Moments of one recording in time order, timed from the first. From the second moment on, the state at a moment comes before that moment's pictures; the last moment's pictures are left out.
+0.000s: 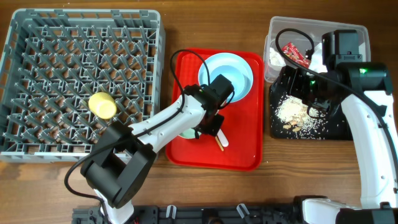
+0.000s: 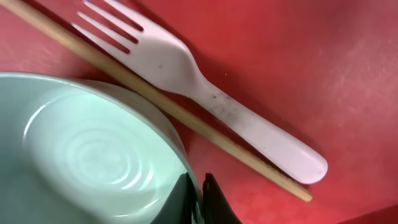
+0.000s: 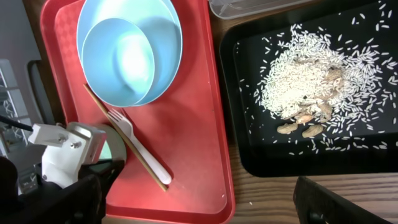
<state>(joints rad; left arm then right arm) -0.74 1.89 1.28 -0.85 0.03 -0.26 0.01 1.44 1.41 -1.23 -0.23 0.34</state>
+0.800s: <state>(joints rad) -0.22 1.49 1.44 -0.92 0.35 -0.09 0.01 1.44 1.41 -1.24 -0.22 0.33</state>
